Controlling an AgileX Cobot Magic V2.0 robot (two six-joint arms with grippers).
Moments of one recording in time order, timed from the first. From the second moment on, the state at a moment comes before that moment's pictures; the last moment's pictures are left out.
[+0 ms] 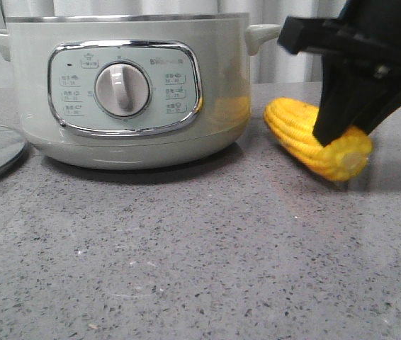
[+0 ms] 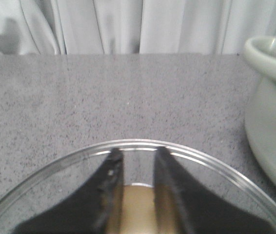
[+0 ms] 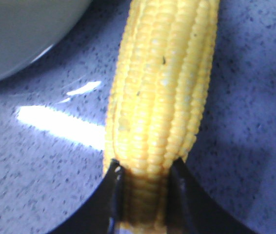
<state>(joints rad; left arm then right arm) -0.15 1.13 -0.30 -0.17 -0.59 0.08 0.32 1.43 -1.10 0.19 0.87 -0.04</state>
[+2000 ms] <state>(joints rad) -0.15 0.80 -0.30 -0.16 -0.44 0.08 0.52 1.79 -1.86 0.20 0.96 -0.02</state>
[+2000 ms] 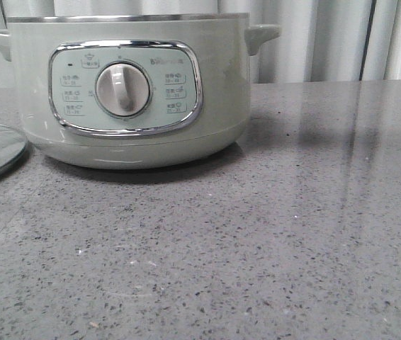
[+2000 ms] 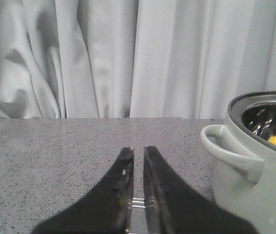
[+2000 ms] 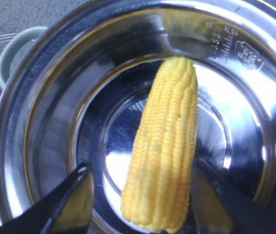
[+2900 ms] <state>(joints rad) -0.15 0.26 -0.30 -0.16 -0.08 0.08 0.53 1.54 -1.86 0.17 1.16 -0.02</state>
